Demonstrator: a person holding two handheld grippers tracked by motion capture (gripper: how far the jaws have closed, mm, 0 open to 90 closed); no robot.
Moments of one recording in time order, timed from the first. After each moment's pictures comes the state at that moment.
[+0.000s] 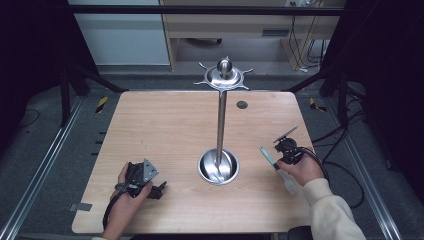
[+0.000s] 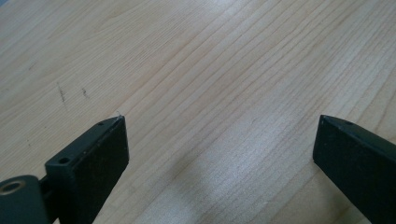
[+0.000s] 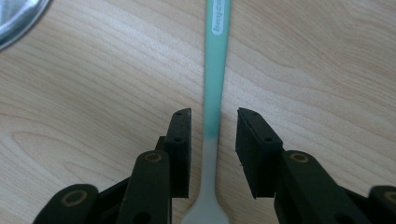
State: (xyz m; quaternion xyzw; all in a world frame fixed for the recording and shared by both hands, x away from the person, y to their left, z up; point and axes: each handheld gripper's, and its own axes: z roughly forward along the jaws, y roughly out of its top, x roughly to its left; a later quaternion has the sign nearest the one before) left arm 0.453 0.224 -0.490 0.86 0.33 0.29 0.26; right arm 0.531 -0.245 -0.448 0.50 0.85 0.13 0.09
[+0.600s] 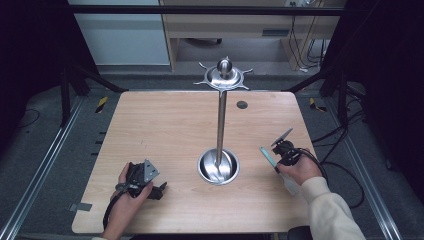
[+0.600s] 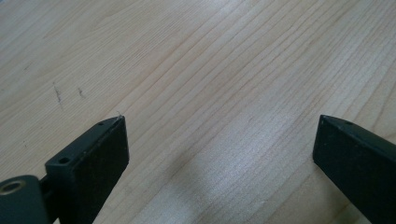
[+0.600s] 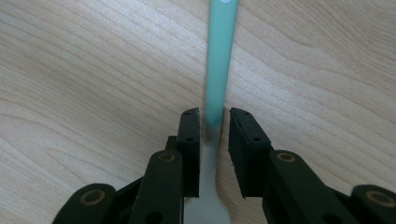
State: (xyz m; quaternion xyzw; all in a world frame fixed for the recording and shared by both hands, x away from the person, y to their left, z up) left arm 0.453 0.223 -0.491 0.86 0.32 0.28 0.26; right arm 0.535 -0.243 -0.460 0.50 0.86 0.09 0.06
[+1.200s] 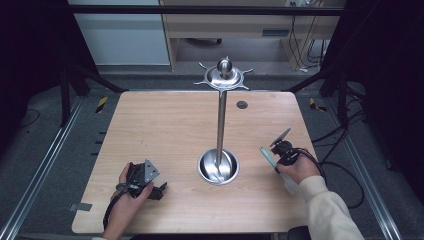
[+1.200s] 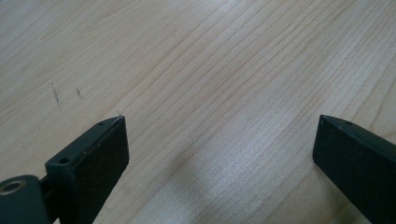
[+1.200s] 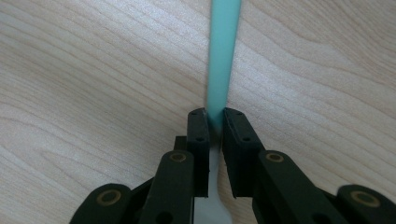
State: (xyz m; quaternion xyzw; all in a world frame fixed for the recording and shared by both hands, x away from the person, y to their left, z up) left arm 0.453 0.222 -0.491 0.87 0.32 0.28 0.26; right arm 0.538 -0.240 -0.464 0.50 0.86 0.07 0.06
